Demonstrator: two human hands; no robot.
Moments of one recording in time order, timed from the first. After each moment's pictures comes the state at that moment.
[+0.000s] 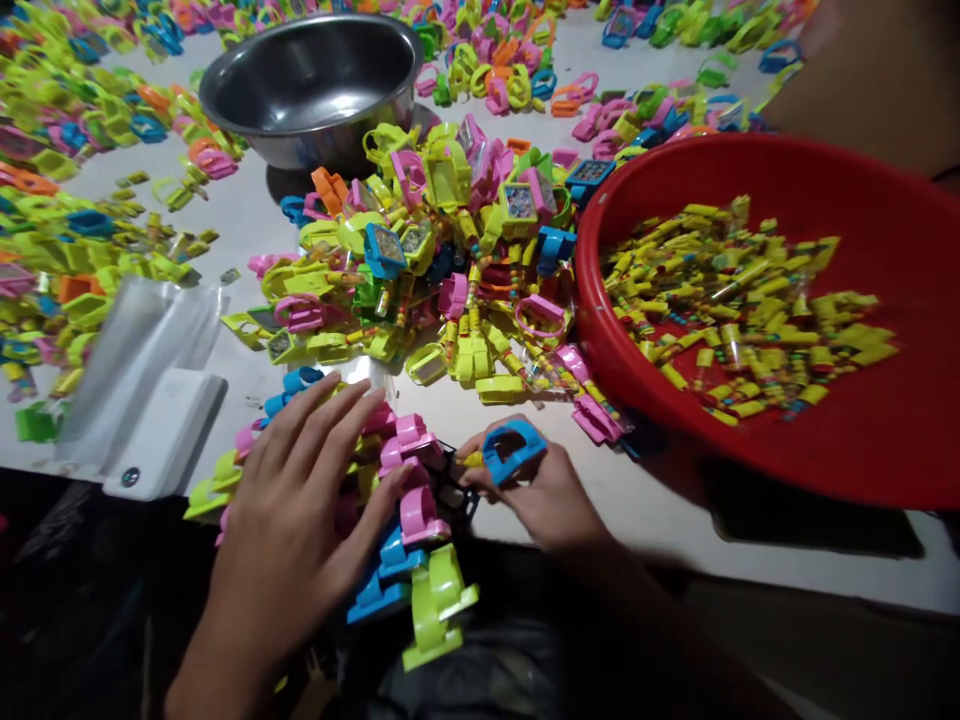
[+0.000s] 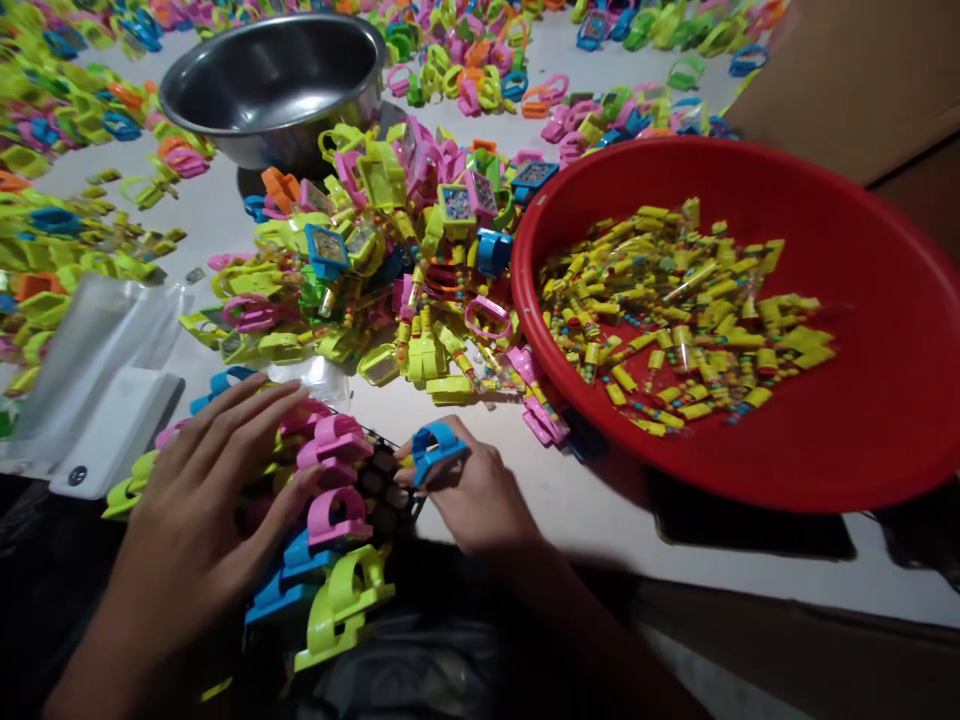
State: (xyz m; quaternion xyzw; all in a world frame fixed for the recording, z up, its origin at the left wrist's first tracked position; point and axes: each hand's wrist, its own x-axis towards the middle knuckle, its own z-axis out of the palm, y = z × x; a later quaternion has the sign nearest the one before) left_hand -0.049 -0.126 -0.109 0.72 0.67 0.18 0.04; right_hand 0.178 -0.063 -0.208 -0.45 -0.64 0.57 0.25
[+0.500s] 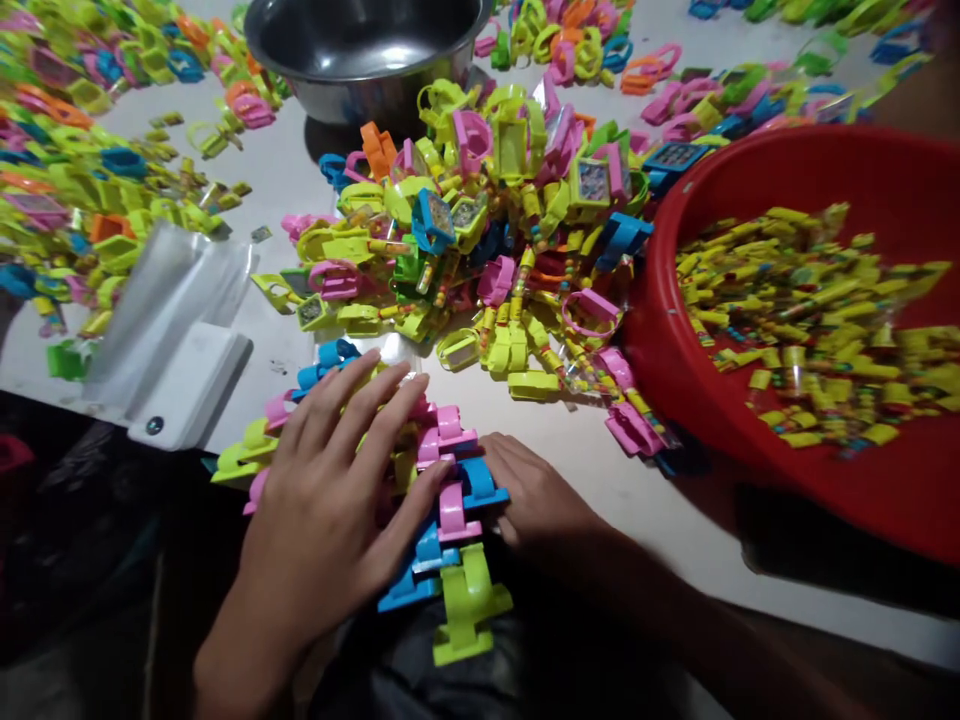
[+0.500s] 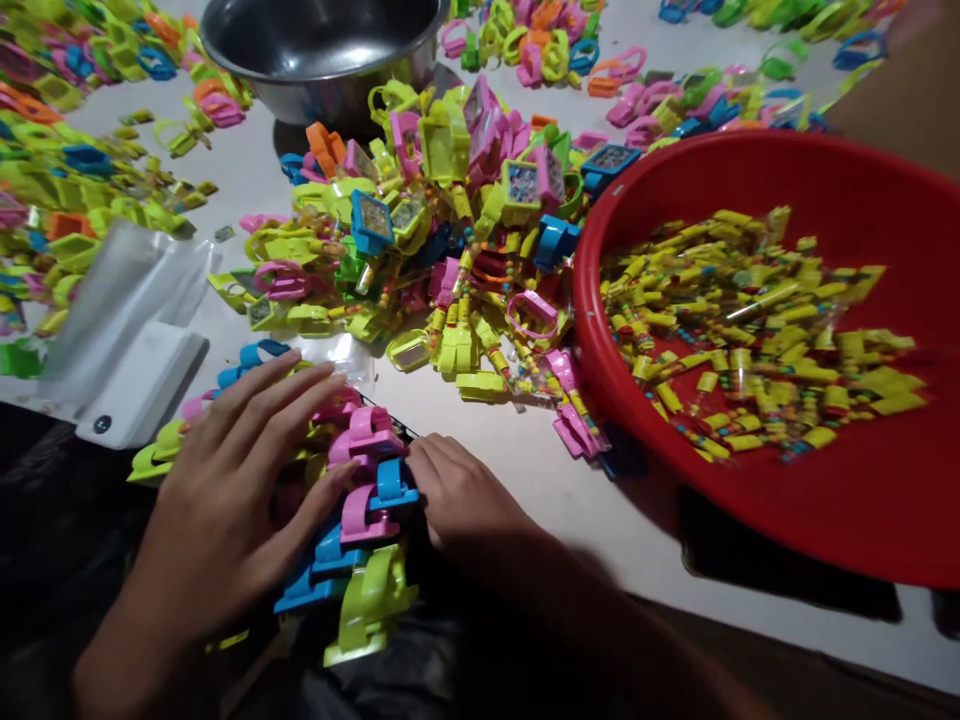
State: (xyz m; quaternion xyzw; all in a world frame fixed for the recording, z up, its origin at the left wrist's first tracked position) left_hand -0.043 -0.130 -0.106 0.73 0.67 0.16 0.03; right_hand 0.161 -0.055 -0.208 -0.22 -0.86 0.43 0.17
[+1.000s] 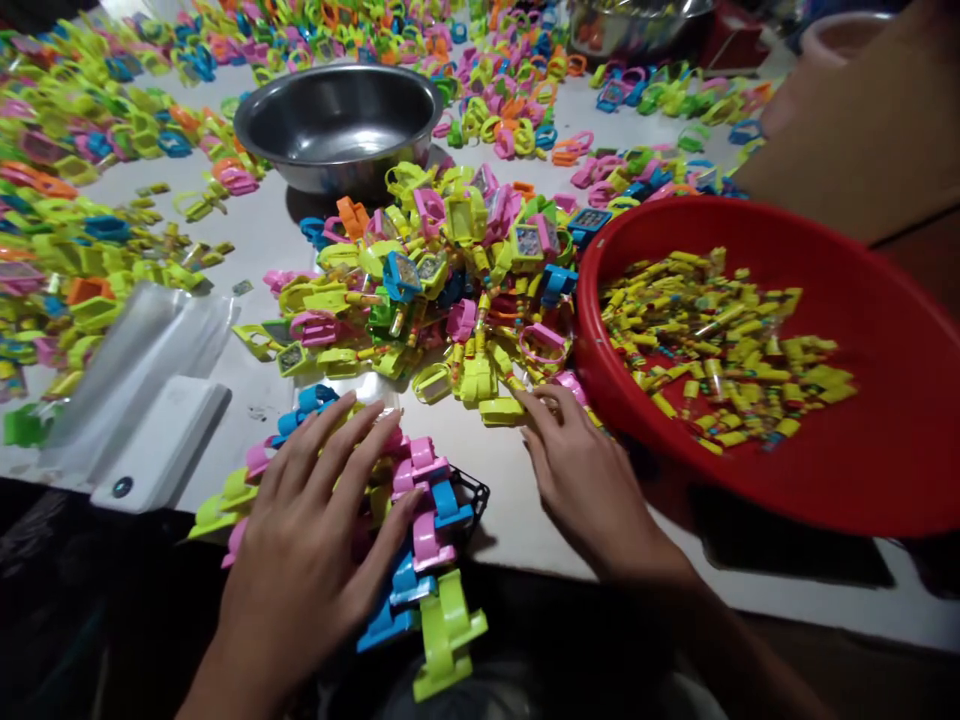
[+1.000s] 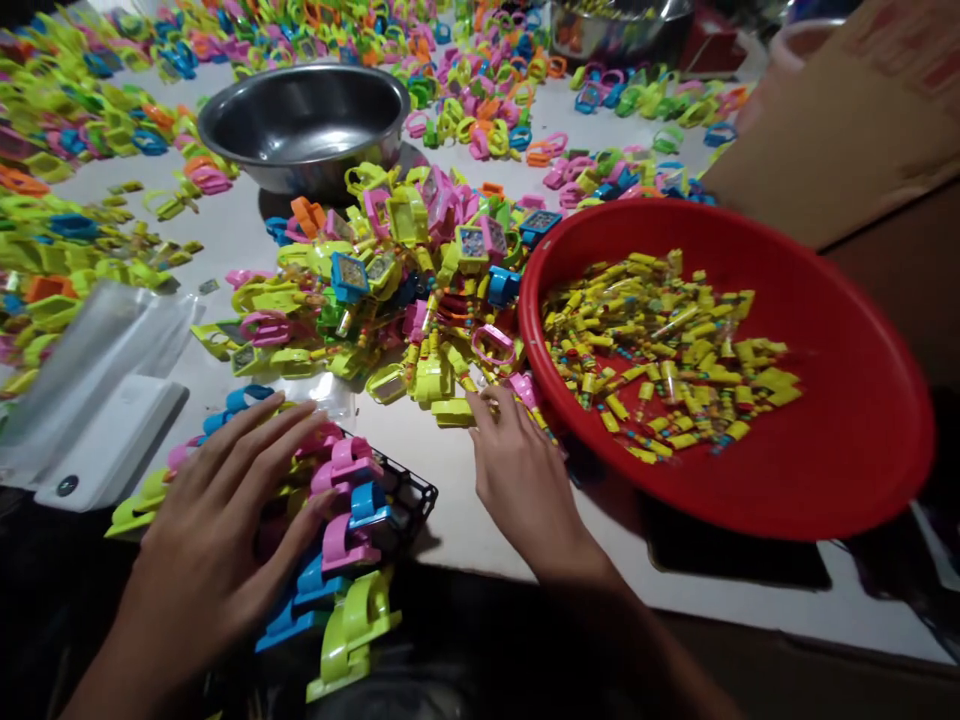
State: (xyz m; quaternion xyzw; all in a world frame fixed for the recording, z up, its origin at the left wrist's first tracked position) left_hand -0.048 -0.130 -0.112 0.73 0.66 0.18 0.02; right_hand 0.197 -0.021 -0.173 -0.48 -0.84 0.20 0.18
